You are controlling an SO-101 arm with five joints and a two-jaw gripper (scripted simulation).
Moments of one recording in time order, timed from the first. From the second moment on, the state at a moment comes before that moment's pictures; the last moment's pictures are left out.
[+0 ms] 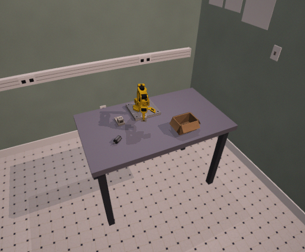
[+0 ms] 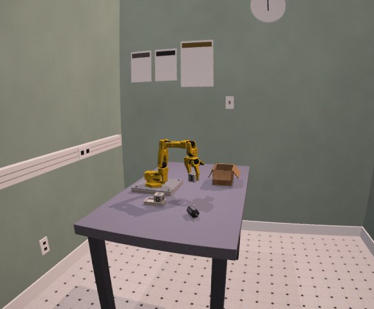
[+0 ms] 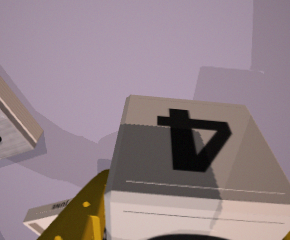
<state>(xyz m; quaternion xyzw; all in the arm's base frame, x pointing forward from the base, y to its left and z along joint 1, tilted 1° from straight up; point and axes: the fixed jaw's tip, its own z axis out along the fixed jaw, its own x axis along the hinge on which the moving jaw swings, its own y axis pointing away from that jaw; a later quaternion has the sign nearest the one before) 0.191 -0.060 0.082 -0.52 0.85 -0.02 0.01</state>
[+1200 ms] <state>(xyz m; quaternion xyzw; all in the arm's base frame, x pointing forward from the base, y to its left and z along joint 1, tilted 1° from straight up) 0.190 -0.056 0.040 -0.53 0.85 0.00 0.00</state>
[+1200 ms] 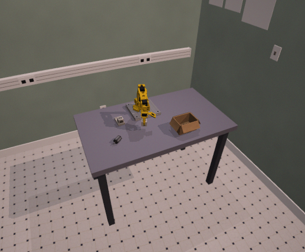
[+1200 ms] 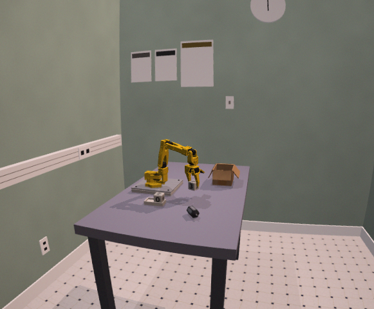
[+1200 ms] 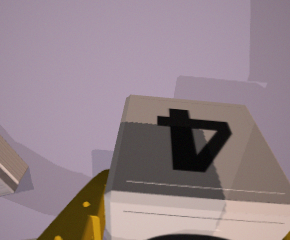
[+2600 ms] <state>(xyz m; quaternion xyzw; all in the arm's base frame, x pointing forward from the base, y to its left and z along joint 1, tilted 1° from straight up) 0.190 -0.056 0.028 -0.53 0.85 0.00 0.00</state>
